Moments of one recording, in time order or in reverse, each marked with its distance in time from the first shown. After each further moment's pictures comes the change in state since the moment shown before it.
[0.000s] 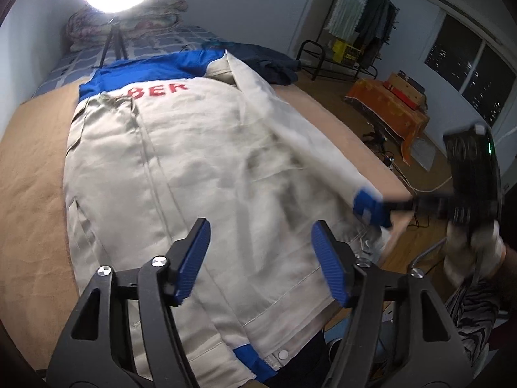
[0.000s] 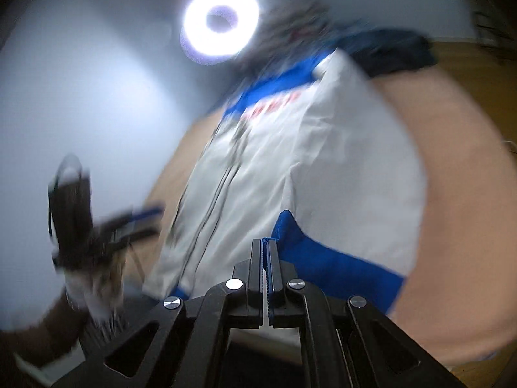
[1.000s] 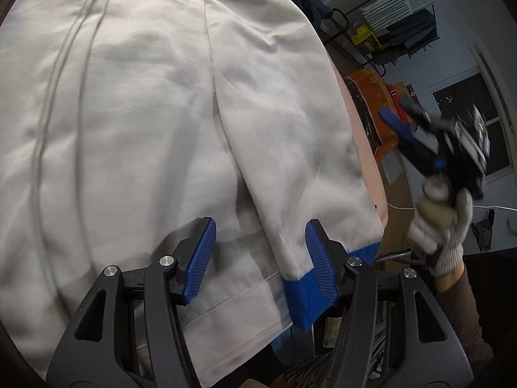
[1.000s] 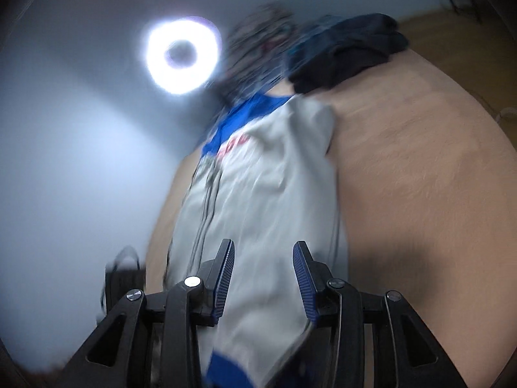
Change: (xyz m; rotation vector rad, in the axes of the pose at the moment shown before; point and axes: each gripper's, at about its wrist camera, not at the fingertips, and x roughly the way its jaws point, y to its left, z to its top) left arm 0.126 -0.005 -0.020 -0.376 0.278 -0.219; right arm -0.011 -0.109 0.070 0.240 -0.130 0.072
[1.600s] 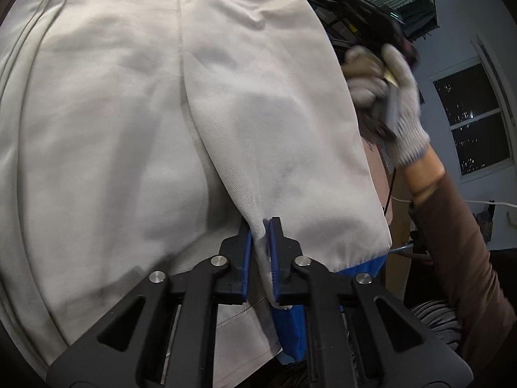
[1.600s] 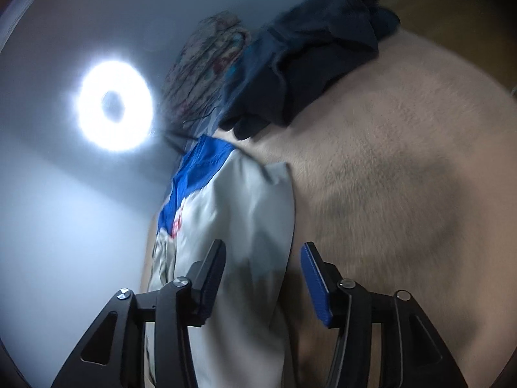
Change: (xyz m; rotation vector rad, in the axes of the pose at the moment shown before) left arm 0.032 -0.016 0.010 0.033 0.056 0.001; right arm 0.122 -0.086 0.126 0.196 -0.032 -0.013
